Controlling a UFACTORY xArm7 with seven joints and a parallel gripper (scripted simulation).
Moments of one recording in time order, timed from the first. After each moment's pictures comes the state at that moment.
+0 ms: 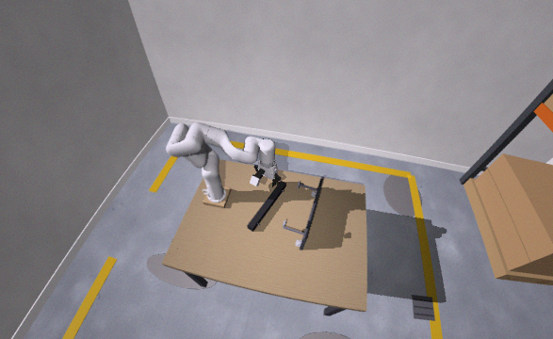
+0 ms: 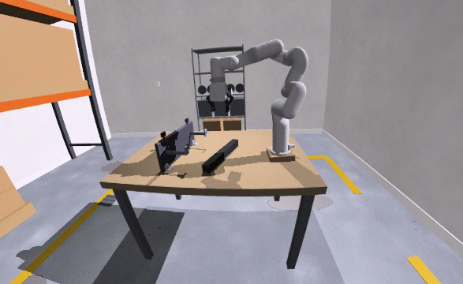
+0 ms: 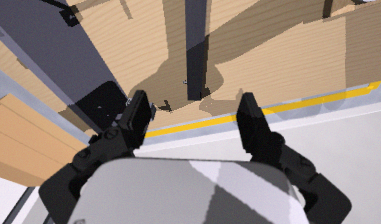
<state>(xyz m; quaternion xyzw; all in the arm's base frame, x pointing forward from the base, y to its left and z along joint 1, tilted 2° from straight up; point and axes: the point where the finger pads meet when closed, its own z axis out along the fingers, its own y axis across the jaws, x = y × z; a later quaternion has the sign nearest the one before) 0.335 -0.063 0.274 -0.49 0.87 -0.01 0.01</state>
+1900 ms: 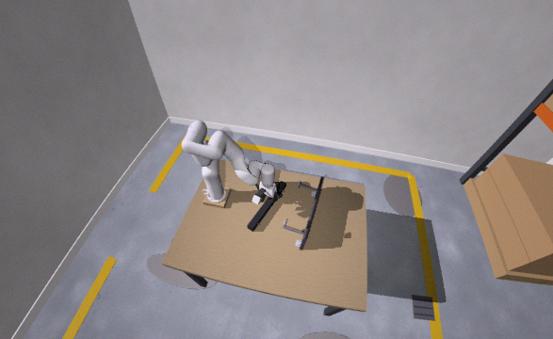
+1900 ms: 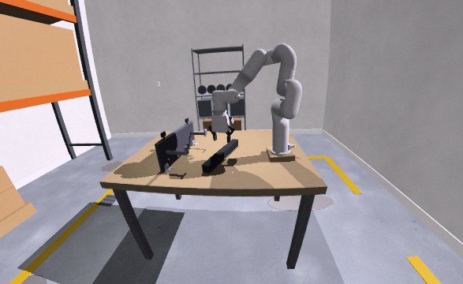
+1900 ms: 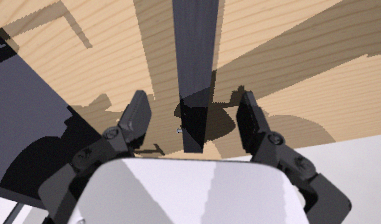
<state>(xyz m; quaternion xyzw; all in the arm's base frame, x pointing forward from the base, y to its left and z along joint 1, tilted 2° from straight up) 0.343 -0.063 0.096 -0.49 0.87 -0.01 0.01</state>
